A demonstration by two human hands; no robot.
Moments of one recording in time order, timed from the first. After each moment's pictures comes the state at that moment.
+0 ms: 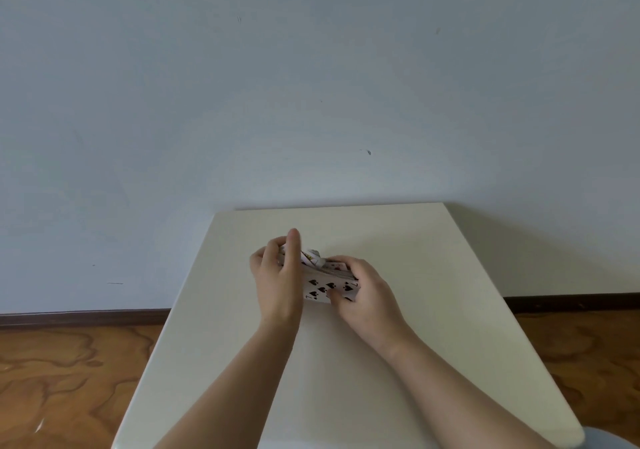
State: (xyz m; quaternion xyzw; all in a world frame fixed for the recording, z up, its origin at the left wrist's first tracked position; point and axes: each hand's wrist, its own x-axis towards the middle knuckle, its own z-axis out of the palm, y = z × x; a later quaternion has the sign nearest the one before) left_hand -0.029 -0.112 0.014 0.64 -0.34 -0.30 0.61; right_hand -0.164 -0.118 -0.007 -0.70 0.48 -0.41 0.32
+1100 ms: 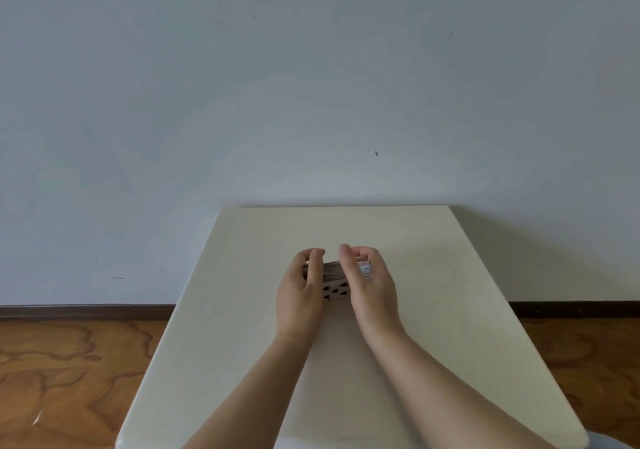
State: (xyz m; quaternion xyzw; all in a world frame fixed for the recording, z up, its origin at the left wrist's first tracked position) left_hand -0.041 -0.095 0.005 0.66 -0.40 -0.33 0.54; right_hand -0.142 -0.115 0.007 -0.52 0.54 -0.49 0.44
